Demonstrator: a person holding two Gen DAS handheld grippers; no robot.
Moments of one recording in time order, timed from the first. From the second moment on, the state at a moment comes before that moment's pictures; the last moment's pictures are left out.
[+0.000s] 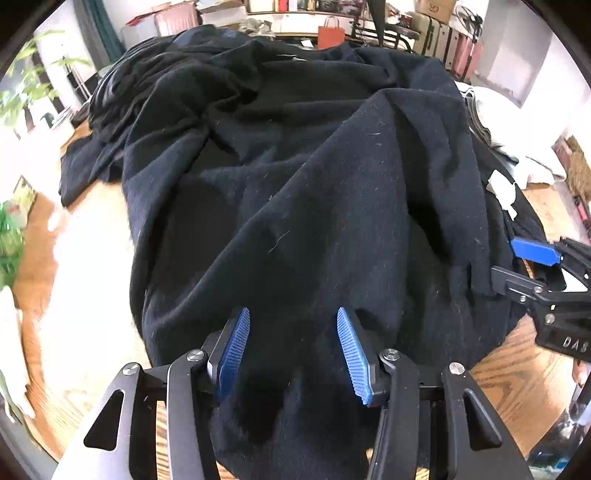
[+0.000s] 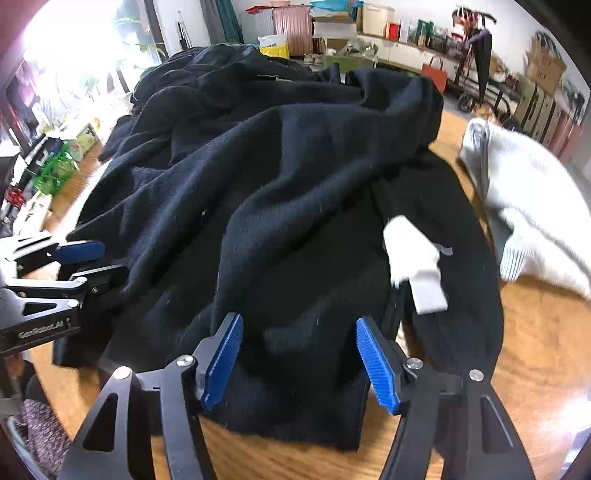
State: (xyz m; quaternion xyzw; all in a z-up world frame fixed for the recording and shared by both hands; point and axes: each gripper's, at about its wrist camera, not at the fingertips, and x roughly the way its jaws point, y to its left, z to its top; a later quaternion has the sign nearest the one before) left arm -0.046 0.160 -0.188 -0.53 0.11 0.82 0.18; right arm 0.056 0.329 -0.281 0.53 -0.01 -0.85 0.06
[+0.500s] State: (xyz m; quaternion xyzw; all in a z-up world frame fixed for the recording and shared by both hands) left arm -0.021 0.122 -0.174 -0.56 0.04 0.79 0.22; right arm 0.133 0.355 -0.260 0.51 -0.03 -0.85 0.09
